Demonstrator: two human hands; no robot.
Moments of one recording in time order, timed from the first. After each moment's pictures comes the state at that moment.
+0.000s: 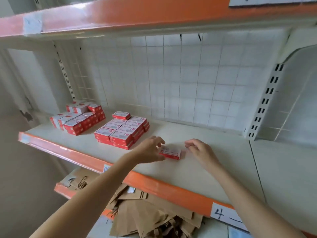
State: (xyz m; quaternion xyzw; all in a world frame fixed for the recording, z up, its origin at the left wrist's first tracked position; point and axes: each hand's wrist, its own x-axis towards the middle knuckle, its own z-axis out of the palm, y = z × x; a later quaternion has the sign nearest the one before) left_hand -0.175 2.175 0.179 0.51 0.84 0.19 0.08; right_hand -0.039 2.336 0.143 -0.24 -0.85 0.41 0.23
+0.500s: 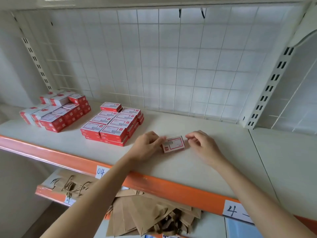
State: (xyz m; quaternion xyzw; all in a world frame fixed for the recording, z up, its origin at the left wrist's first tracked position) left_hand -0.195 2.176 0.153 0.49 0.77 0.38 0.13; right_hand -0.043 2.334 0.132 -0.23 -0.88 0.30 0.28
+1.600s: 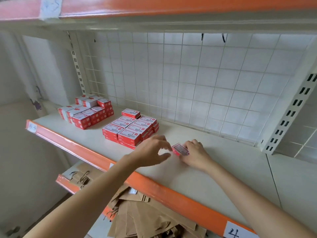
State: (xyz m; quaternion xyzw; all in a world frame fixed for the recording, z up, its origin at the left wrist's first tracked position) left_hand -0.187 2.153 0.183 0.59 0.77 0.23 -0.03; right_hand -0.085 2.311 0.163 -0.23 -0.95 0.21 0.05
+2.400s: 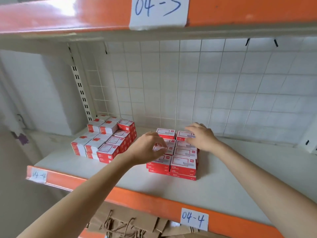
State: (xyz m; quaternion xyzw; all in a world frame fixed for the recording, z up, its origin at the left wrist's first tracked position) left_hand -0.399 2.073 0.211 0.65 0.73 0.22 -0.03; right_hand -0.263 2.247 0.218 -0.28 -0.95 0.12 0.10
